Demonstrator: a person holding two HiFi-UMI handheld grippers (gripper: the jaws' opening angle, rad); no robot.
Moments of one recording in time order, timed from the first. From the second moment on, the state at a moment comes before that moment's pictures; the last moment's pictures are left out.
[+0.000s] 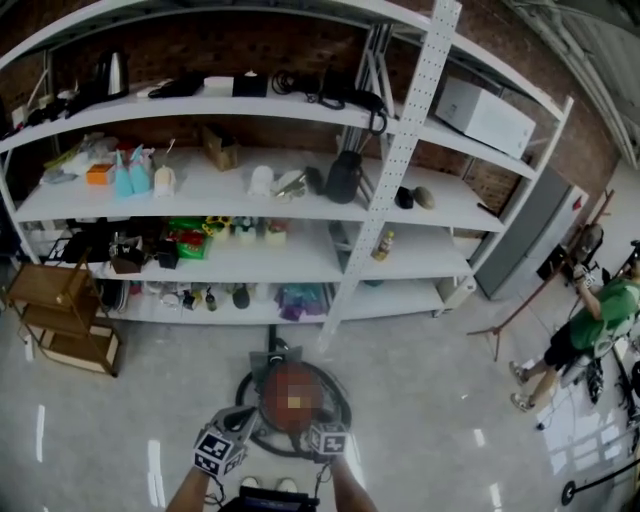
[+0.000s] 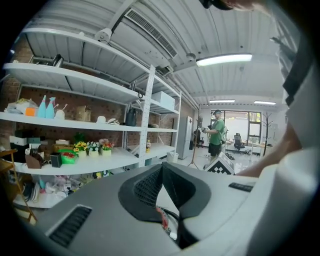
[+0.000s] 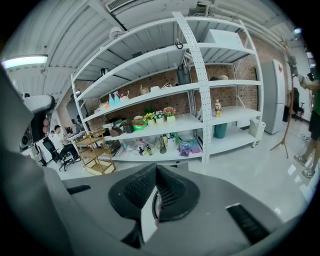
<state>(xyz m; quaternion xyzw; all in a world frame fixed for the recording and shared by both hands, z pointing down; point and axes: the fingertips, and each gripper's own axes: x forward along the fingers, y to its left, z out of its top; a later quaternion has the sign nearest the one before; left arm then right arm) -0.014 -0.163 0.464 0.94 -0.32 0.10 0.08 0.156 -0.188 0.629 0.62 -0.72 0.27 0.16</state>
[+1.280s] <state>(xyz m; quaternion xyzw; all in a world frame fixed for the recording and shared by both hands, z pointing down) 0.003 -0.173 0.394 0.94 -0.32 0.05 0.02 0.158 -0.171 0.452 0.64 -0.76 0.14 0.05</state>
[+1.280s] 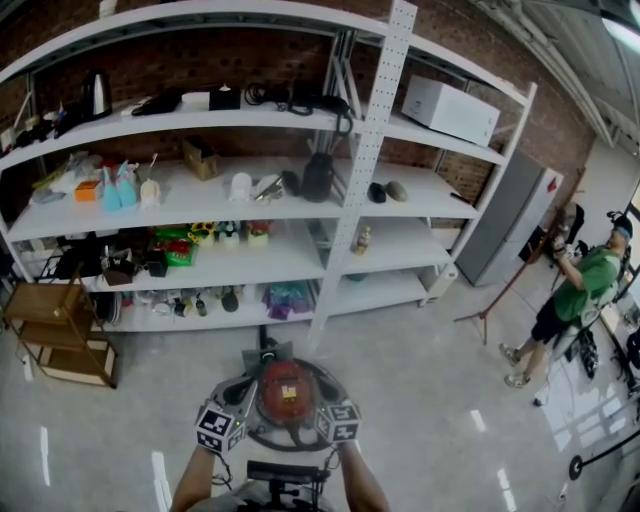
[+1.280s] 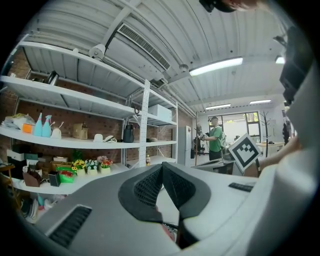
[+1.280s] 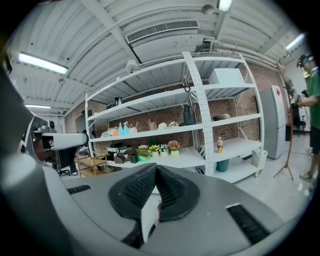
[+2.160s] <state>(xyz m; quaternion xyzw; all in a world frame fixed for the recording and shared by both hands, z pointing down) 0.013 -0.176 0.376 0.95 -0.32 0.04 0.01 0.175 -0.130 0.385 0.67 -0.74 0.09 0.04</state>
